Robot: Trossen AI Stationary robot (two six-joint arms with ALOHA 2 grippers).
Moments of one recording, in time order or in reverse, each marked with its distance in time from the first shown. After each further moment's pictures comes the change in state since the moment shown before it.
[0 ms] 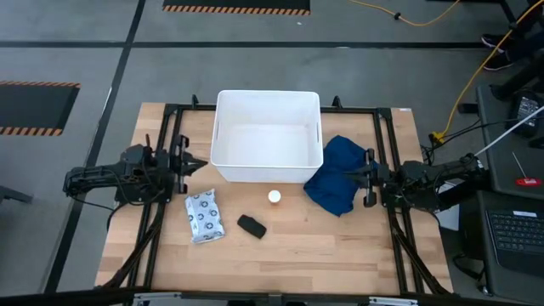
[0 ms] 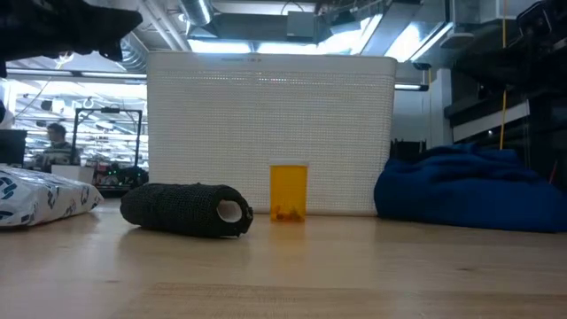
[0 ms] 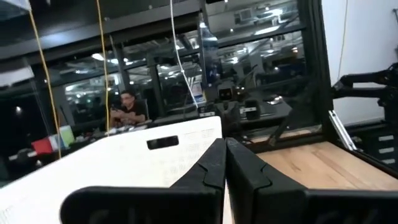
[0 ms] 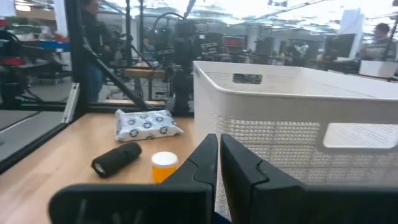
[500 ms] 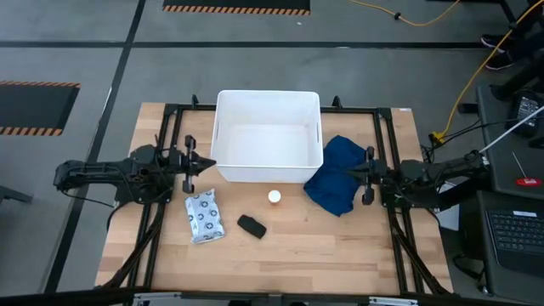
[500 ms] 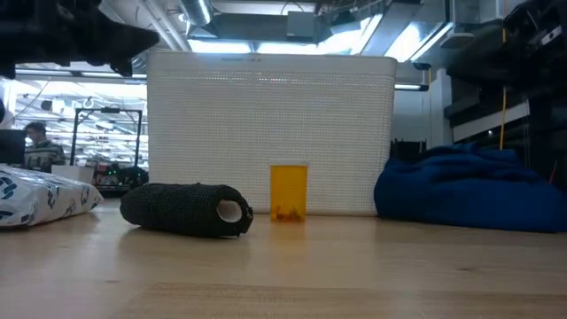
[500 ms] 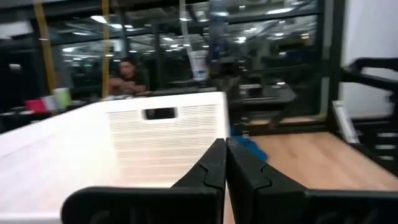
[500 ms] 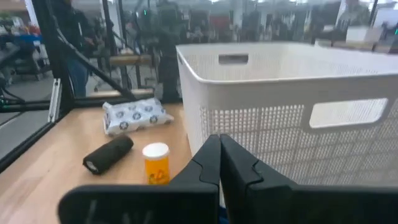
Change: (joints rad) left arm -0.026 0.220 0.001 0.118 -0.061 -0.097; right arm 0.000 0.135 0.091 -0.067 0.071 0.122
